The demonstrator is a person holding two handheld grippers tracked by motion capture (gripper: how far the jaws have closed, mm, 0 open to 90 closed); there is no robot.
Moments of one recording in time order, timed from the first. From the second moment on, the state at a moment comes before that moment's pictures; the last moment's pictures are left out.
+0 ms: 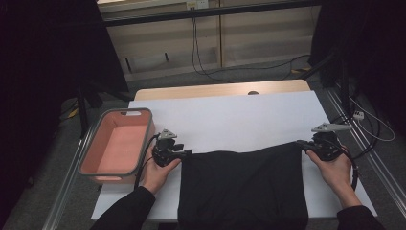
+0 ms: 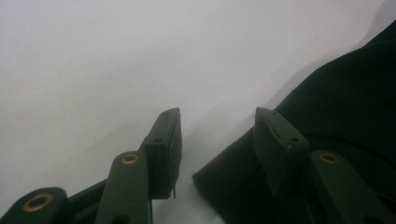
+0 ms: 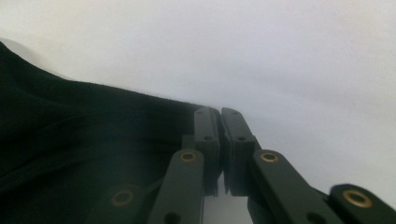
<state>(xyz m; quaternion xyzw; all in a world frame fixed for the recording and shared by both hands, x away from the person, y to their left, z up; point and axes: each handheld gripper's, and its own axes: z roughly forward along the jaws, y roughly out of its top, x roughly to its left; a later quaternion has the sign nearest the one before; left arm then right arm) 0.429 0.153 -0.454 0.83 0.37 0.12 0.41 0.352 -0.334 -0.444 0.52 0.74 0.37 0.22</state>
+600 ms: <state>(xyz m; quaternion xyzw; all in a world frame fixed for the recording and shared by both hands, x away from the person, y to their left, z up) 0.427 0.148 -0.463 0.85 0.35 0.08 0.38 0.352 -0.334 -0.447 0.51 0.74 0.37 0.22</state>
